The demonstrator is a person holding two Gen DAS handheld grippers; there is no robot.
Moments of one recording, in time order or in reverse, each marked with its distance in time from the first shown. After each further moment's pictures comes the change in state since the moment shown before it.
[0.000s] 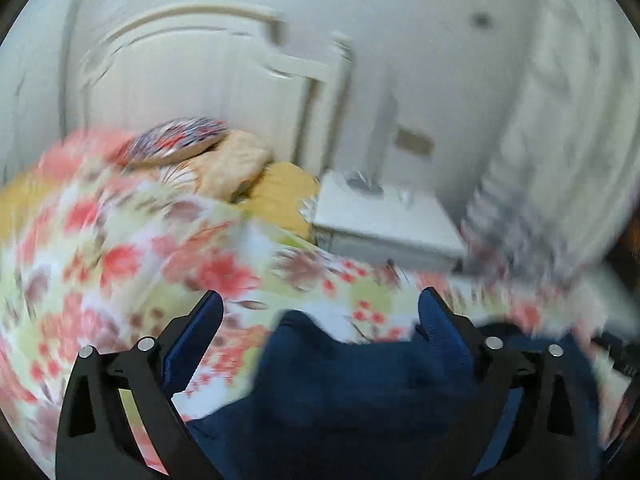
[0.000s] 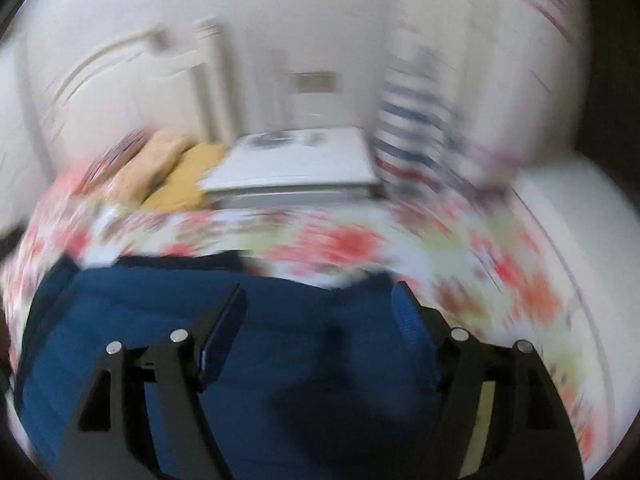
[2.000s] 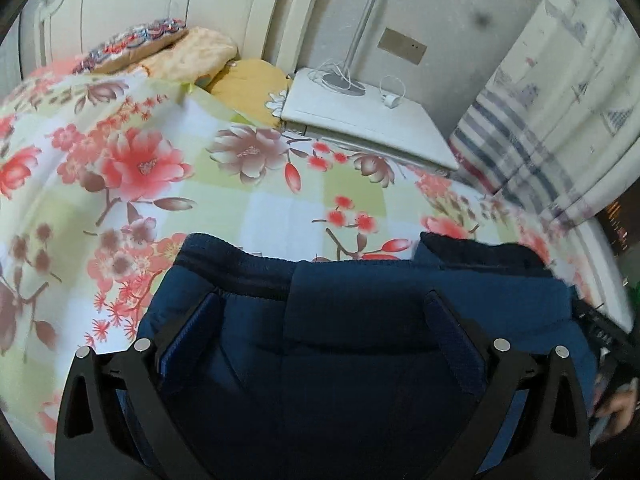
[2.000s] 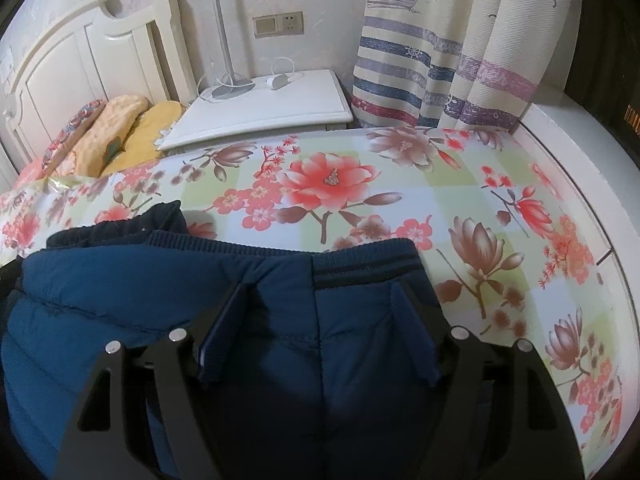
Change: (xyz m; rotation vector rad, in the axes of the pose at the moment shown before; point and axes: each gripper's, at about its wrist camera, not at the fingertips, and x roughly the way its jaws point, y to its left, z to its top) left arm 0.103 0.006 -0.047 -0.075 0.311 -0.126; right arm 0.091 -0.054 -0.040 0.220 0.197 -0.126
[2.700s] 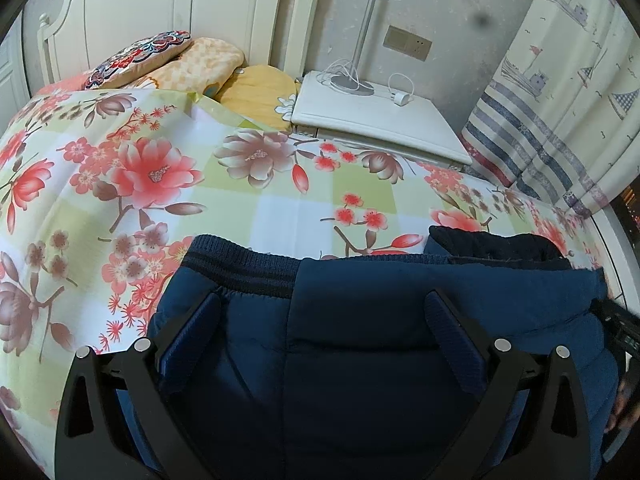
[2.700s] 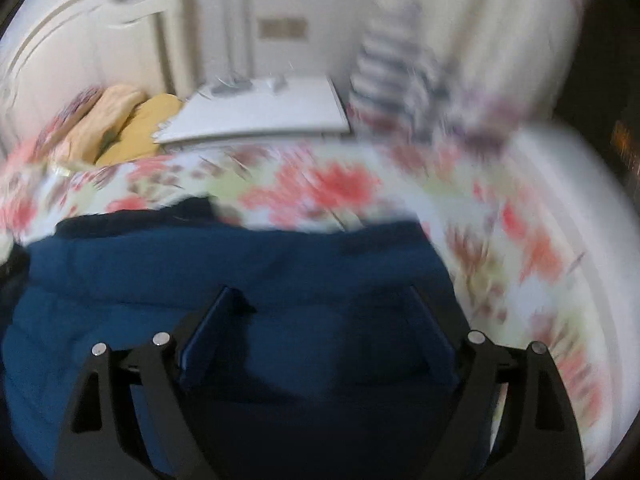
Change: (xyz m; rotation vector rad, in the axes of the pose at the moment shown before) left arm -0.001 -0.003 -0.004 0.023 -0.015 0.052; right arm -0.012 0.005 -0.010 0.076 0.039 0.049
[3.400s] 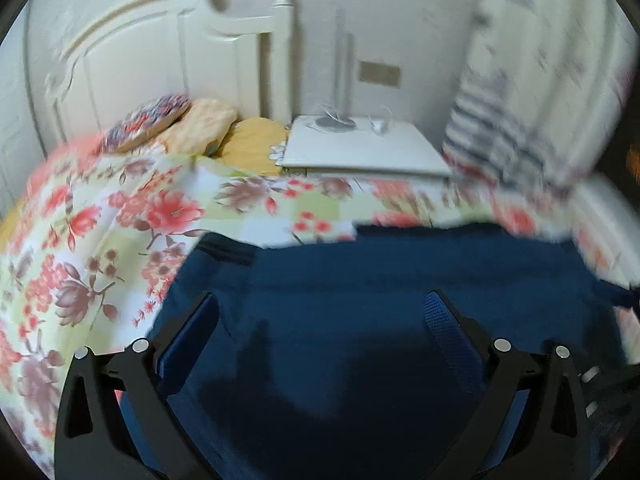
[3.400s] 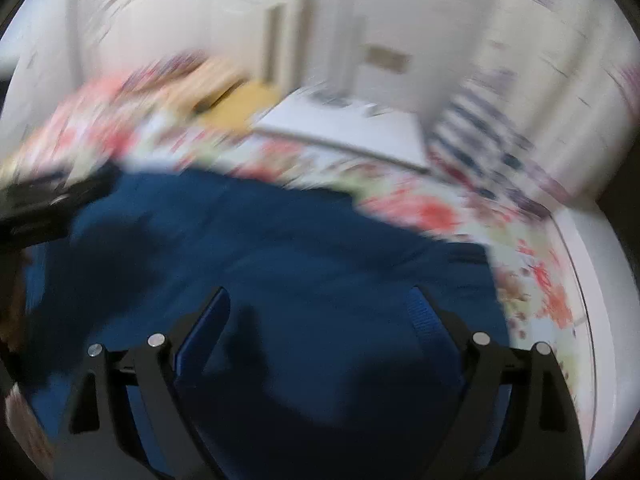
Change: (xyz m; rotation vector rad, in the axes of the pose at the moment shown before) left arm -0.073 -0.074 -0.053 0.199 -0.141 0.126; right arm -0.074 0.130 -0.070 -0.506 -0.080 0.004
